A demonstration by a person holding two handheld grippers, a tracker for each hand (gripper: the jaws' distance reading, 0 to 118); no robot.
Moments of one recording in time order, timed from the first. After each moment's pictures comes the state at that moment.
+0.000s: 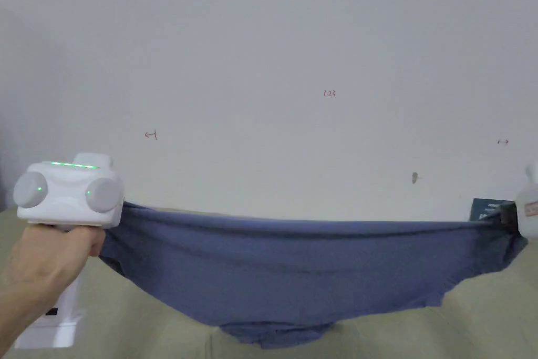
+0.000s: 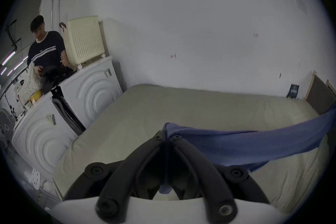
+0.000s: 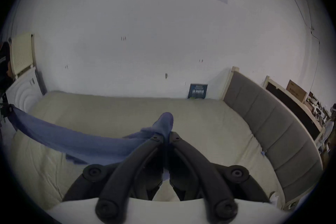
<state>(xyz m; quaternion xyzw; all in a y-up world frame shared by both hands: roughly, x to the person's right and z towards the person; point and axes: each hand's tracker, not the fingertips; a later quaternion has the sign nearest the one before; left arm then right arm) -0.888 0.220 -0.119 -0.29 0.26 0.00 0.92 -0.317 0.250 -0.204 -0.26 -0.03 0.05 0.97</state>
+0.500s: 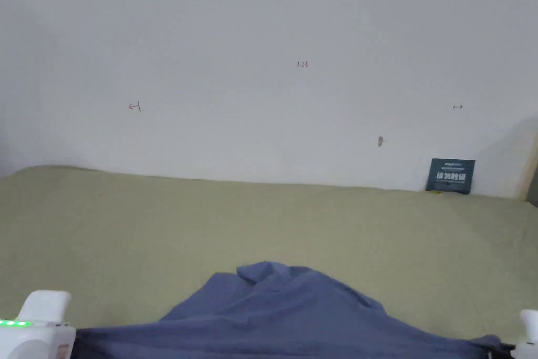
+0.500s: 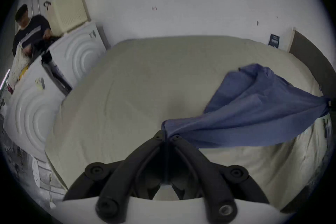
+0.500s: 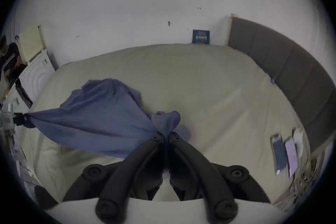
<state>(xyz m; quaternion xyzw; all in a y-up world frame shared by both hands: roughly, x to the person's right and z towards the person) -0.873 0.069 0.089 -0.41 0.16 0.01 0.90 -0.241 0.087 0.030 -0.37 0.01 -0.03 0.93</state>
